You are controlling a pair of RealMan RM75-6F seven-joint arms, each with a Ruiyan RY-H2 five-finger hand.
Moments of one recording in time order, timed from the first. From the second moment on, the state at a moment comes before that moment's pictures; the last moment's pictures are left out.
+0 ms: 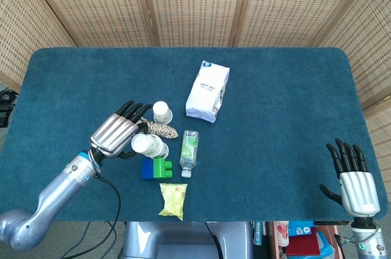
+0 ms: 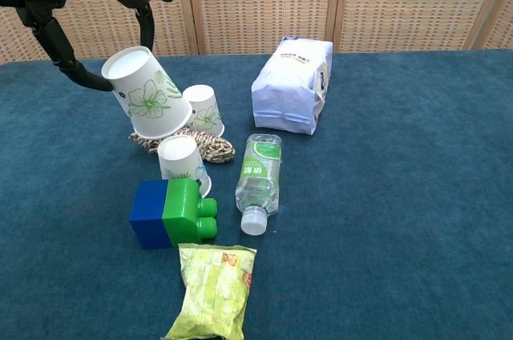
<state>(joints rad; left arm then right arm) -0.86 -0.99 -0.18 -2.11 0.89 0.92 0.61 0.05 -1.25 0.06 -1.51 -1.59 1.59 -0.11</state>
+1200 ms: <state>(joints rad) -1.09 -1.19 -0.09 -1.97 0.52 0.97 0.75 0.06 -1.25 0.07 -1.51 -1.58 1.58 -0.09</state>
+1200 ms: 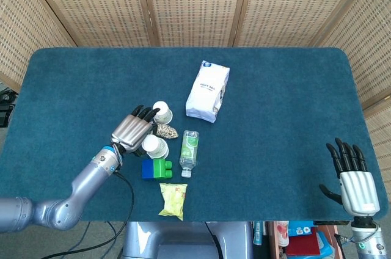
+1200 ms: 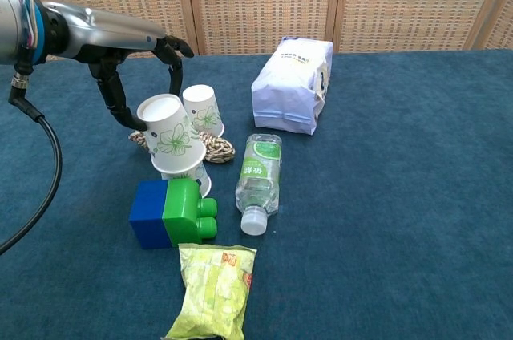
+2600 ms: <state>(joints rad) -1.00 -1.24 -0.12 -1.80 0.64 1.12 0.63 0.07 -1.26 0.06 -1.51 -1.57 1.55 -0.11</state>
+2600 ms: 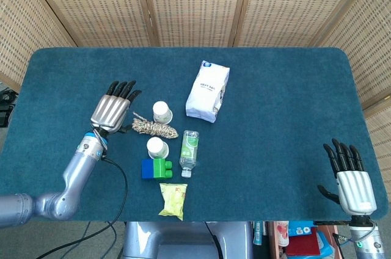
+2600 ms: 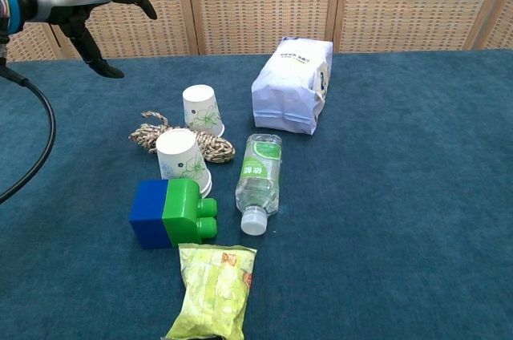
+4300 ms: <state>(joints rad) -1.29 -1.64 -0.19 -1.21 0.19 0.86 0.96 0.08 -1.26 0.08 -1.45 -1.48 1.48 0.00</state>
